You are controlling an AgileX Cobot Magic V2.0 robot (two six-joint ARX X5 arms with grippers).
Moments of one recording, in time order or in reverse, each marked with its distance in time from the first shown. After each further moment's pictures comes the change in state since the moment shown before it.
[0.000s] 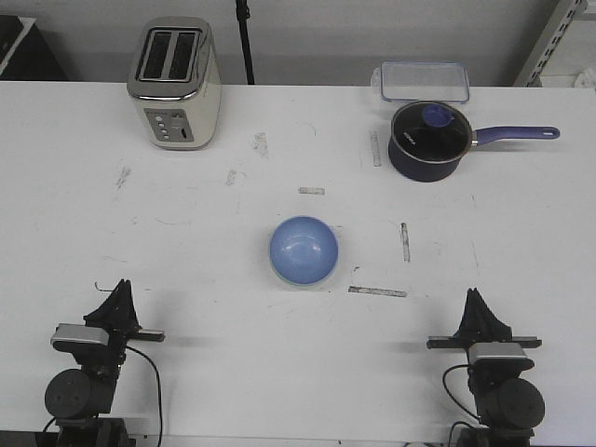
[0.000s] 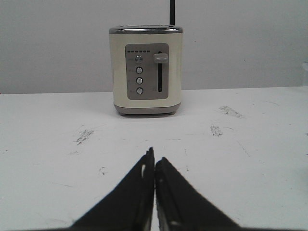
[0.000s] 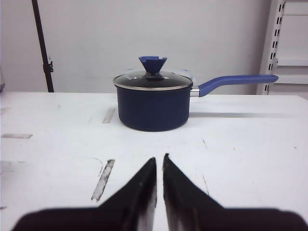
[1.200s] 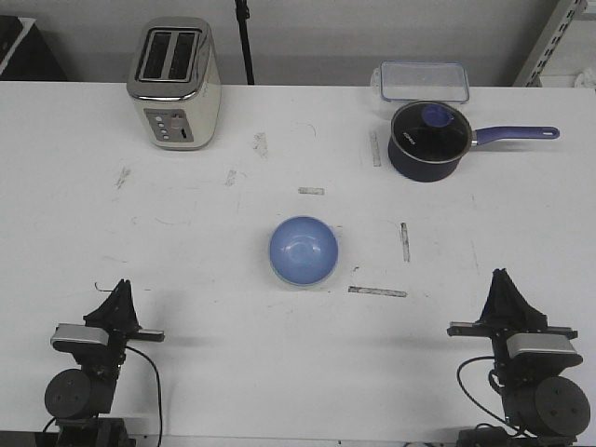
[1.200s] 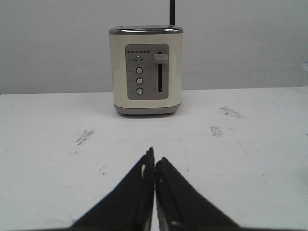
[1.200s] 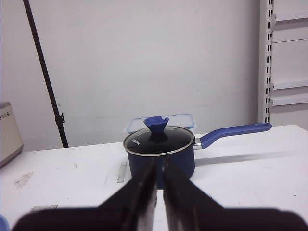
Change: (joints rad) left arm 0.000 0.000 0.000 0.000 0.000 0.000; right arm 0.072 0.203 0.411 -0.156 0.087 0.114
